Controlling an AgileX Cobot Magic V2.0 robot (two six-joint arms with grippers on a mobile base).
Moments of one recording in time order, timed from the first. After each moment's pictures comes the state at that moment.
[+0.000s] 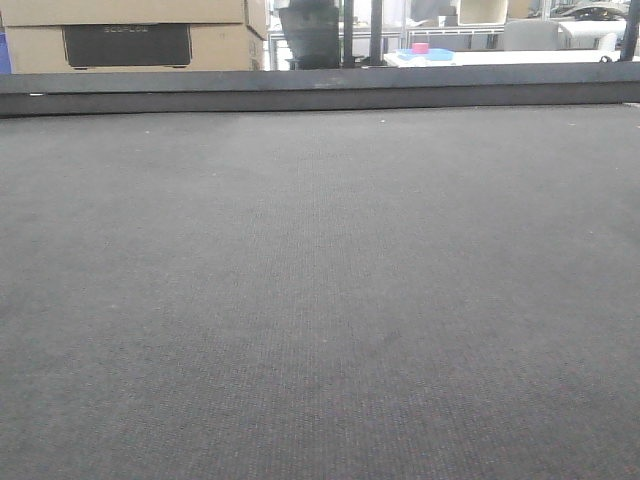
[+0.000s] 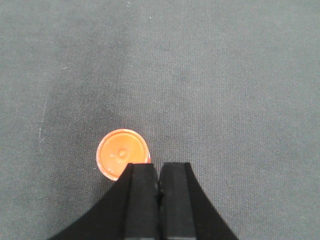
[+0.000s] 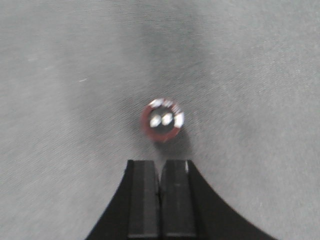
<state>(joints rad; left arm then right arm) -0.05 1.24 -1.13 0.06 0.88 -0.05 -0.11 1.41 -1.05 0.06 0.95 0.07</state>
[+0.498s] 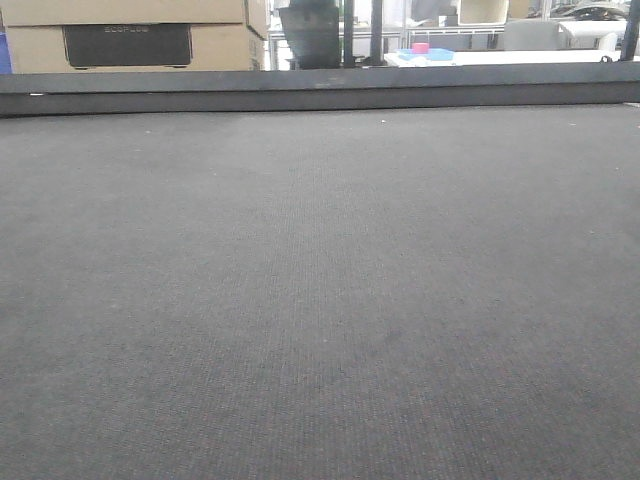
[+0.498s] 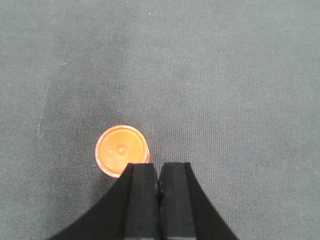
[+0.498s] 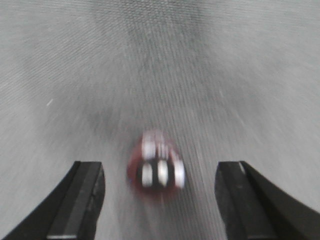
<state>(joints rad) -0.05 1.24 -1.13 0.05 0.89 -0.06 -0.11 1.61 -1.10 0.03 0.89 0.07</state>
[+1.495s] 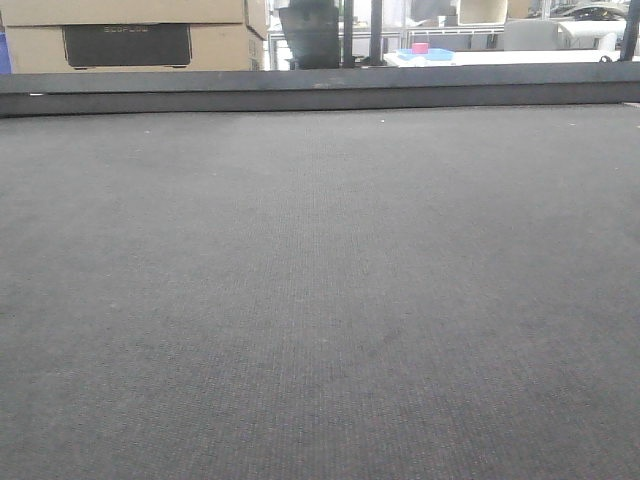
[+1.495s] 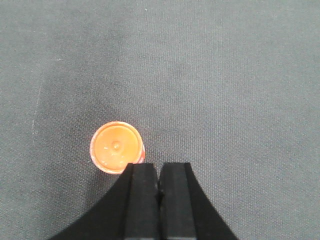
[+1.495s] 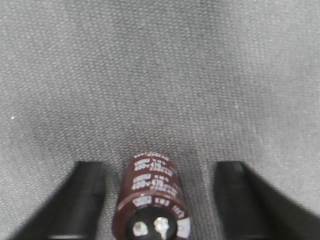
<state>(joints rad) -0.05 1.24 -1.13 0.04 0.90 -0.06 -0.11 1.72 -1.15 0.02 0.93 0.07</state>
